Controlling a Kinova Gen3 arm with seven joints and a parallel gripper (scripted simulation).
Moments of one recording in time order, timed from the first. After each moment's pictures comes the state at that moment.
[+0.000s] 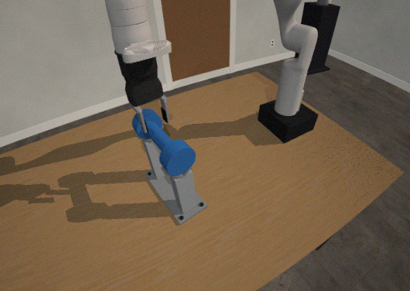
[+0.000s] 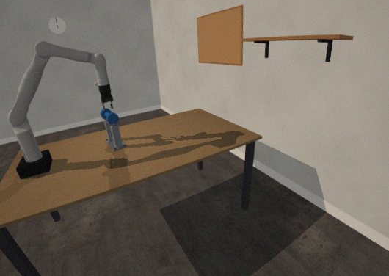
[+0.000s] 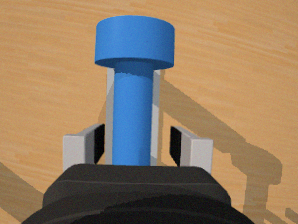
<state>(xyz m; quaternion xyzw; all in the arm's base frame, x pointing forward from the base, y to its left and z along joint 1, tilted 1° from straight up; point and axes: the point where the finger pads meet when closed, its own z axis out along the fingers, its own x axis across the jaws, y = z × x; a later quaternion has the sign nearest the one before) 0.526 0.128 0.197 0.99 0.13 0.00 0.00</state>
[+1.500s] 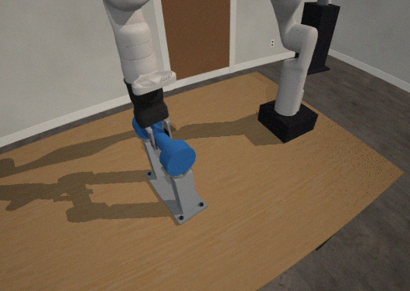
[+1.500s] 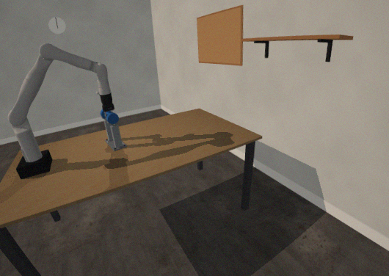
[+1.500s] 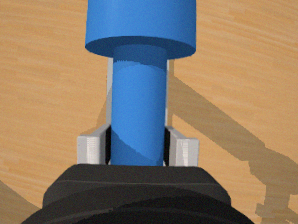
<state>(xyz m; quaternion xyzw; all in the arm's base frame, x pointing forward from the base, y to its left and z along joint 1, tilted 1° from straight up) 0.521 0.126 0.135 0.99 0.13 -0.01 0.01</state>
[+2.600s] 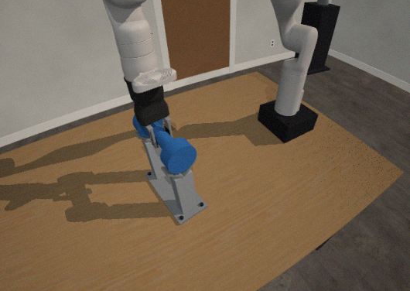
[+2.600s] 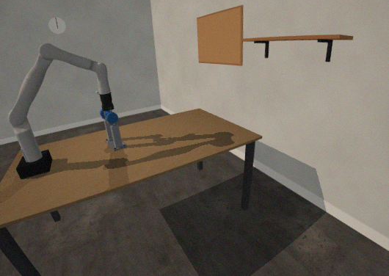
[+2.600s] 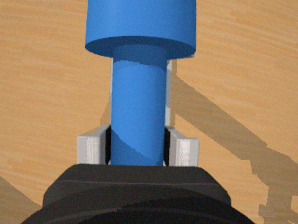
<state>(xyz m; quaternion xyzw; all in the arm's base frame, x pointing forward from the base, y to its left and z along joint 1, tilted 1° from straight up) 0.518 0.125 0.139 0.99 0.13 -0.01 0.01</state>
